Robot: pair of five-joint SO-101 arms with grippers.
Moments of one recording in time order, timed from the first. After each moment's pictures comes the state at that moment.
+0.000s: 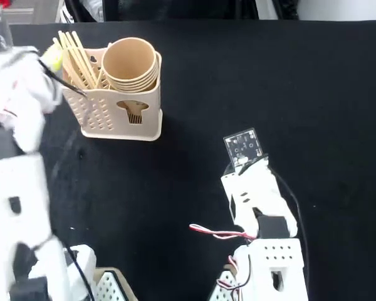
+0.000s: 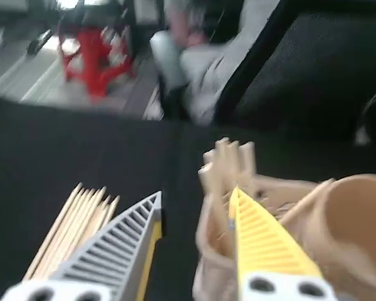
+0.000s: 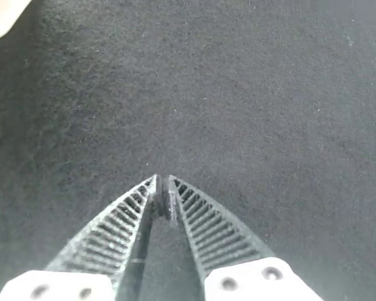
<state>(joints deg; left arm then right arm) -19.4 -27.6 1.3 62.0 -2.2 -1.7 -75.5 88.5 38.0 19.0</state>
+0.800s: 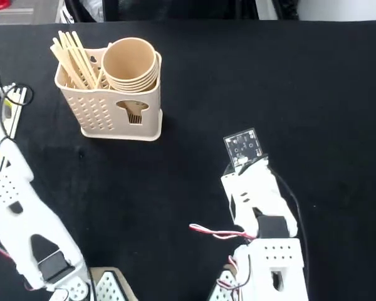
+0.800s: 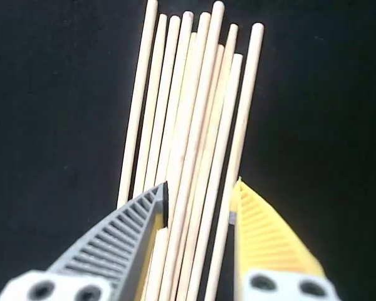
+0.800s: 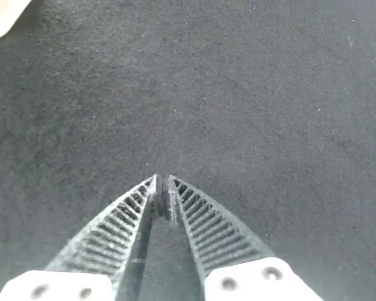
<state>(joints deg) -39.9 60.1 -71.2 82.9 -30.4 -1.7 -75.5 88.5 38.0 19.0</state>
